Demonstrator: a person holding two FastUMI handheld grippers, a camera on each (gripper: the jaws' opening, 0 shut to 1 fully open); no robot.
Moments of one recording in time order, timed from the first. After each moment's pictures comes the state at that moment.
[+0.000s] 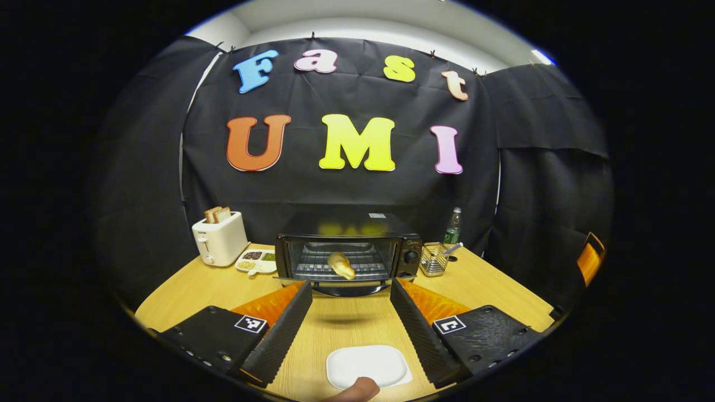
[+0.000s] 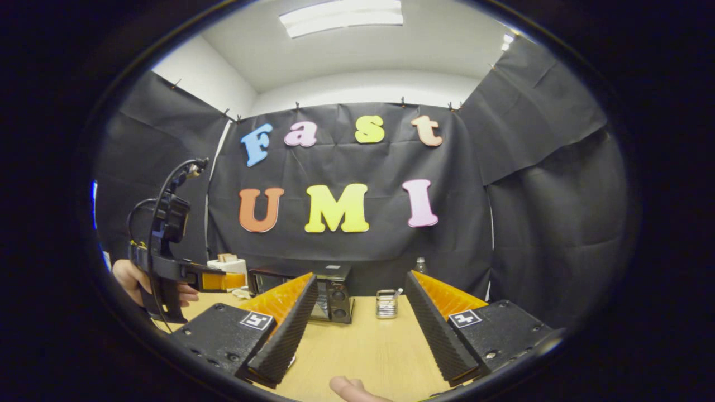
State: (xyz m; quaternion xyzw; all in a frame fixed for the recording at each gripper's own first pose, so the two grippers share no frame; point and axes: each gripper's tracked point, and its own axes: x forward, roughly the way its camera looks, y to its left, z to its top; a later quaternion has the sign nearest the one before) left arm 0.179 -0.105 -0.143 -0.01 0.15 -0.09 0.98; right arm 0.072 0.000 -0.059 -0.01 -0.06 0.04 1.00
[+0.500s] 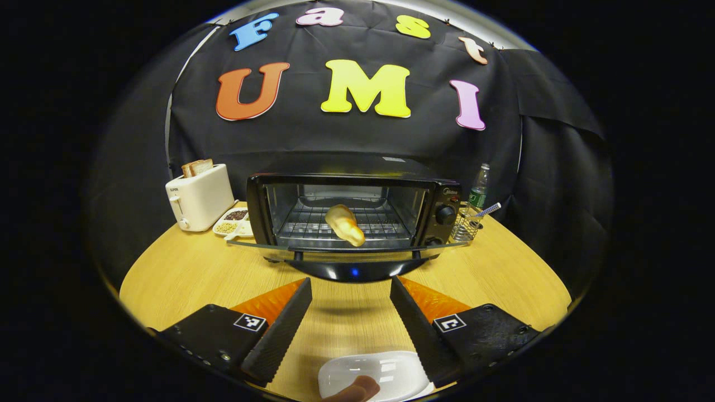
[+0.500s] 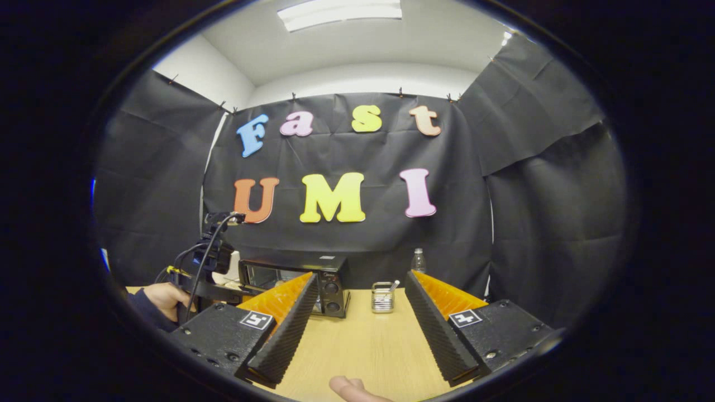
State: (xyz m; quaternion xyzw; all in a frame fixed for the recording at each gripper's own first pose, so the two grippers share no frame) left arm 0.254 -0.113 -0.243 -0.03 0.25 -0.08 0.96; right arm 0.104 -0.013 -0.084 -0.01 -0.04 0.03 1.00
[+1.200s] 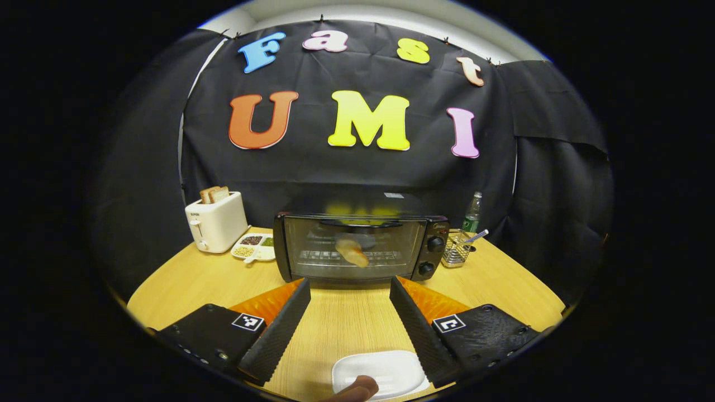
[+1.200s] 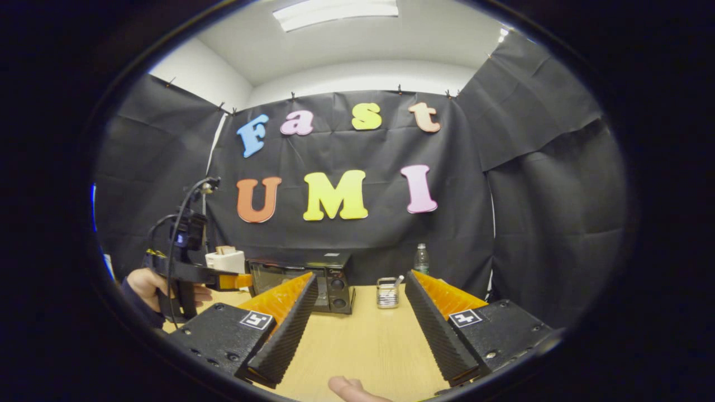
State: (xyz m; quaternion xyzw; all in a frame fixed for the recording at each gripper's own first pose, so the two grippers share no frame) left arm 0.189 -0.082 -0.162 -0.02 0.16 -0.06 0.99; right arm 0.075 0.001 -0.076 0.00 -0.04 0.03 1.00
